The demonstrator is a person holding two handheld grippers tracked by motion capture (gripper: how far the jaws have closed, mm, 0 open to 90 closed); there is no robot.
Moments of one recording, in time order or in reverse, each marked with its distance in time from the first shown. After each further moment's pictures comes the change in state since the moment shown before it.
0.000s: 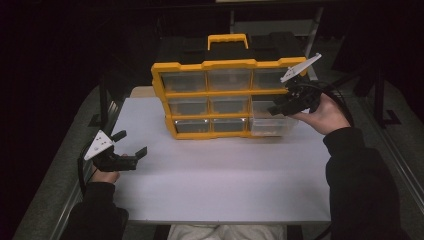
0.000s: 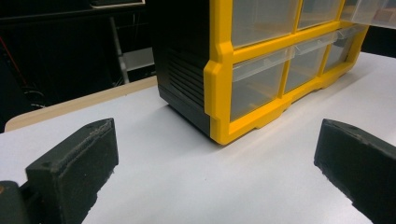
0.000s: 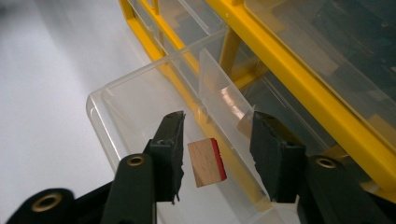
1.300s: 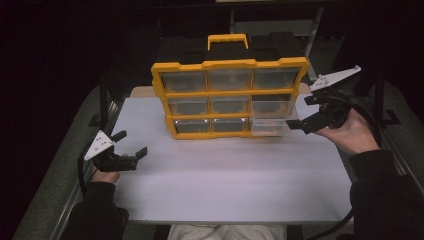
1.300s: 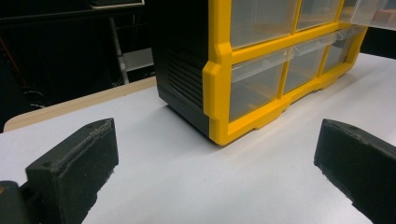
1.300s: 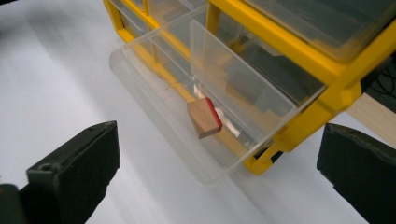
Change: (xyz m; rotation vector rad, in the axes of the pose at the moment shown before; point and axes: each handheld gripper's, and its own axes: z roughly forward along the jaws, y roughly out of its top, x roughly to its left) left arm -0.001 0.000 0.000 -0.001 0.000 -0.003; right arm 0.017 -0.048 -0.045 -0.095 -0.087 0.096
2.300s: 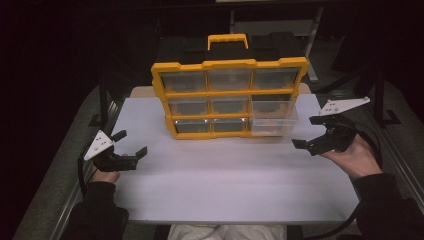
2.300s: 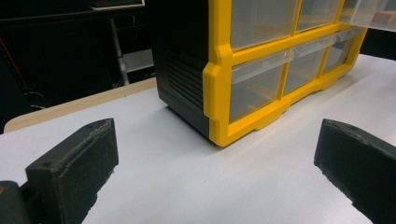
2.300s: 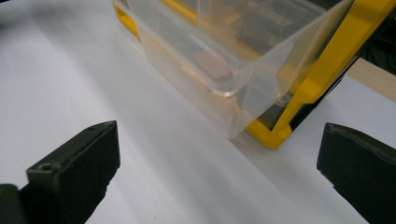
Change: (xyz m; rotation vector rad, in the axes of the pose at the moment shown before) left arm 0.000 0.000 0.000 -0.004 0.000 0.000; right arm 0.006 -0.064 0.012 -0.063 0.012 0.044
